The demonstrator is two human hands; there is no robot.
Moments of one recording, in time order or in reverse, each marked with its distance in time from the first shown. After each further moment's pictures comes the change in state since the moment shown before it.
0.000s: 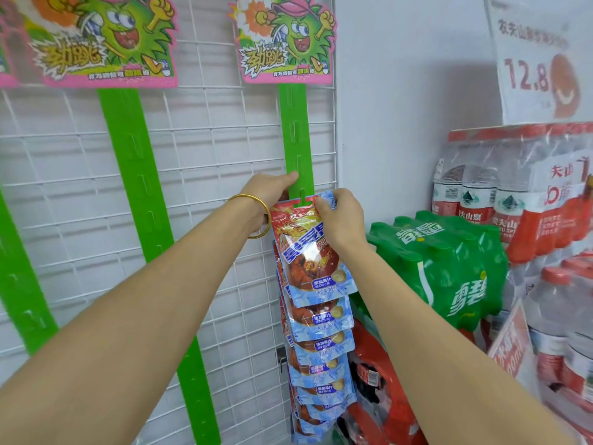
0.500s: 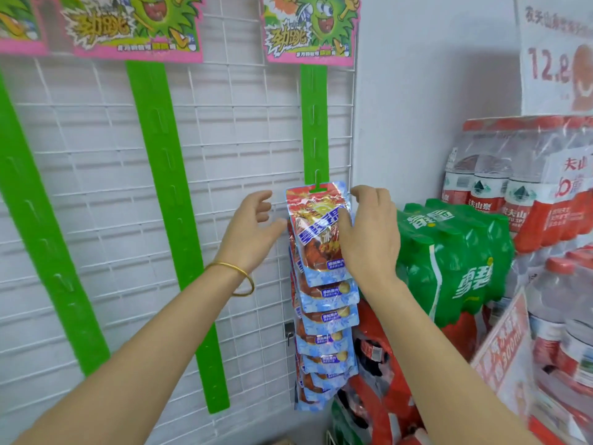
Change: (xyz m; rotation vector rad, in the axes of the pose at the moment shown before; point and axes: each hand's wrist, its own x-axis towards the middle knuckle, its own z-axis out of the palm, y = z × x) left_hand -0.080 -0.069 -0.036 0.217 0.130 0.277; right_hand -0.071 -0.005 -0.015 -0.522 0.185 -0.195
